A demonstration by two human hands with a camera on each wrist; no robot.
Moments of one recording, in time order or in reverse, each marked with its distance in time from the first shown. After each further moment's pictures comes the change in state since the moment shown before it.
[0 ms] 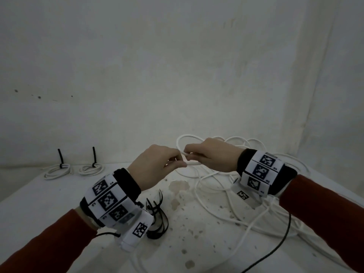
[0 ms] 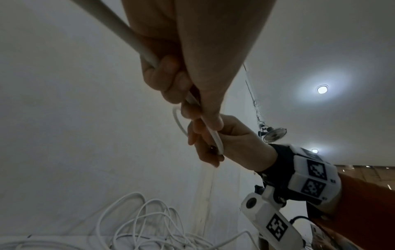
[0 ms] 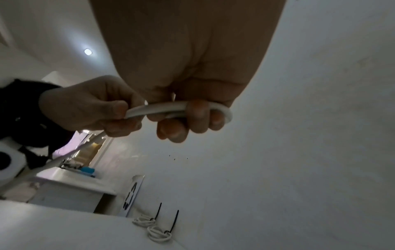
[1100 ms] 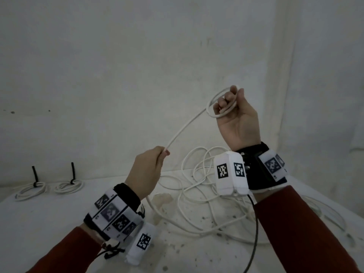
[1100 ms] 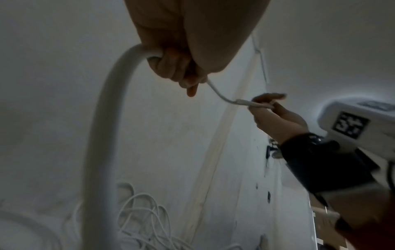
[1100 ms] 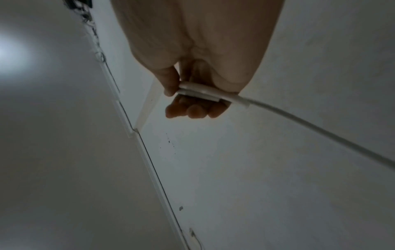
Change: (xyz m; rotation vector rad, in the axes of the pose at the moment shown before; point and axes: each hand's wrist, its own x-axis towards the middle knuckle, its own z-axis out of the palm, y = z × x) left_hand 0.029 0.016 0.033 -0.107 0.359 -0.127; right_hand -0.028 0.033 -0.068 2.111 1.061 -0.312
